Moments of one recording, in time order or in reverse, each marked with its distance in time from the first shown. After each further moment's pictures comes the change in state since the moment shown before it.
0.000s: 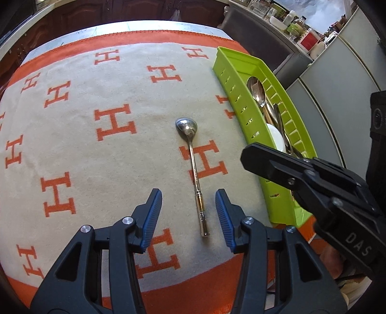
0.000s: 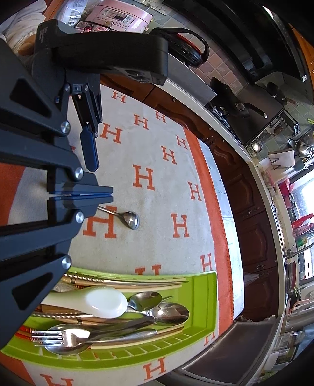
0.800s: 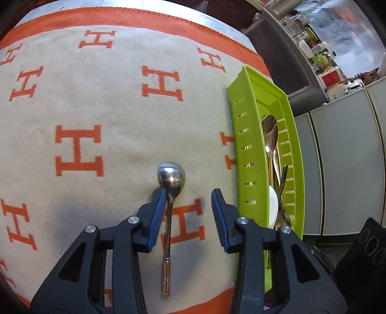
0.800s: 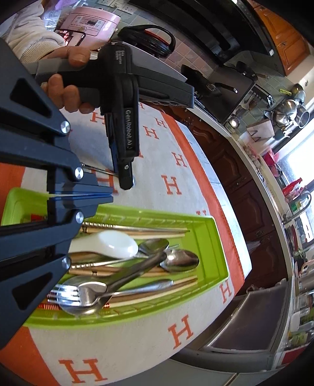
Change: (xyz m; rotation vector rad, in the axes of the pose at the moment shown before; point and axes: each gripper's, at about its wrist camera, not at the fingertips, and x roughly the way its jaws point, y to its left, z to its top) left arm 0.057 0.014 0.073 -0.272 0.075 -0.112; right arm -0.033 -0.062 -0.012 0.177 -0.072 -0.020
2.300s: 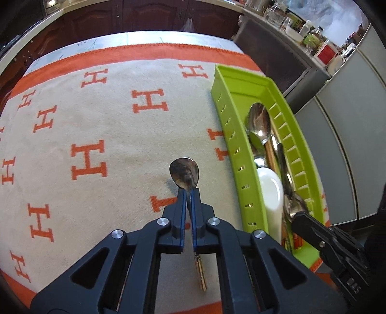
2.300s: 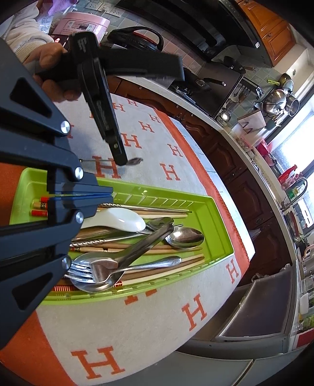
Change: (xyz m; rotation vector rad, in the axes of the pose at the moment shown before) left arm -0.017 -0.047 -0.038 0.195 -0.159 0.182; right arm -0.016 -0.026 -0.009 0.061 -0.019 0.010
